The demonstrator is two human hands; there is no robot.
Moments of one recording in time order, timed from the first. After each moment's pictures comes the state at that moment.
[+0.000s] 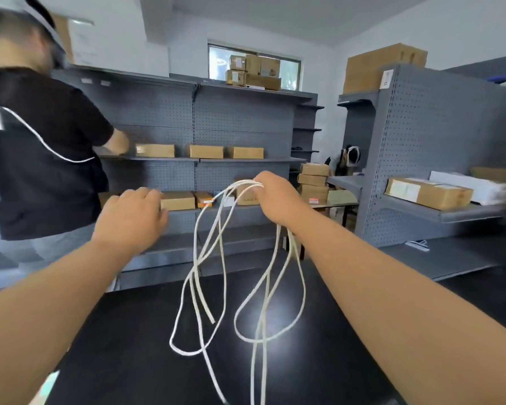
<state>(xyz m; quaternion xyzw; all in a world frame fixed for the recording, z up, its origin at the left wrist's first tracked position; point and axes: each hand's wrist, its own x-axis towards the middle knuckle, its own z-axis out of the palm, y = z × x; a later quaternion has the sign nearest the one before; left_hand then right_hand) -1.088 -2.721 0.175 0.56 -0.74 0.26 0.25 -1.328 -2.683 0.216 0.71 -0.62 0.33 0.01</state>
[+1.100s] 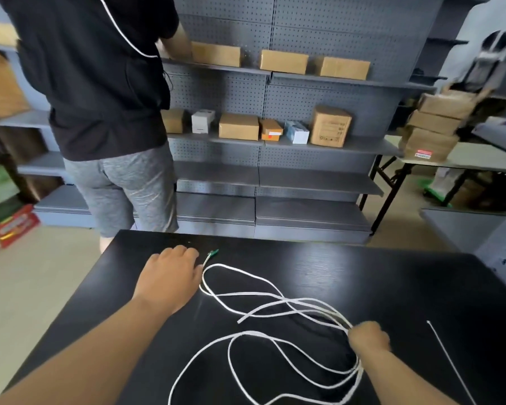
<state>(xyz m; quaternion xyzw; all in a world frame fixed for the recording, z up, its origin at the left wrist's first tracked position) -1.142 -2.885 -0.044 0.71 -0.70 0.07 0.08 -1.491 -2.893 -0.141 0.36 -0.89 0.11 -0.26</state>
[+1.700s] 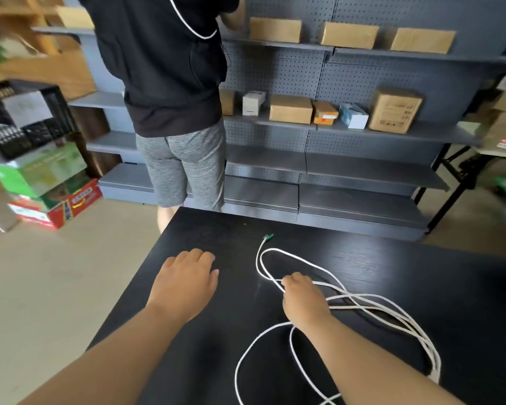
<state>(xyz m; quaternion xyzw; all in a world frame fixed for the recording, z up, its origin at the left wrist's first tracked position) -1.059 -2.835 -0.073 0.73 -0.68 0.04 0.06 -1.276 -2.910 -0.153 0.82 -0.57 0.02 -0.07</state>
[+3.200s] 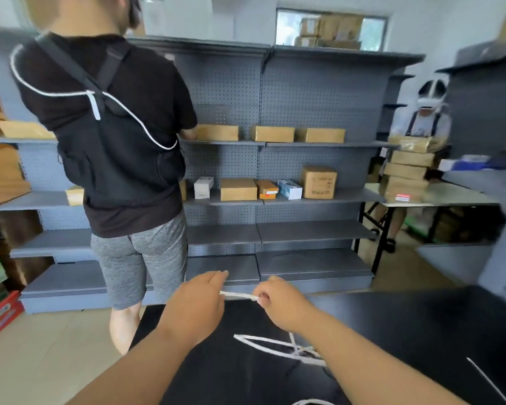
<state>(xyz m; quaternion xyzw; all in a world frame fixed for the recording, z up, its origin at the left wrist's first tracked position) -1.050 -2.897 0.027 0.60 -0.78 0.03 0.19 -1.233 -2.917 0.028 0.81 -0.55 0.15 -0.16</state>
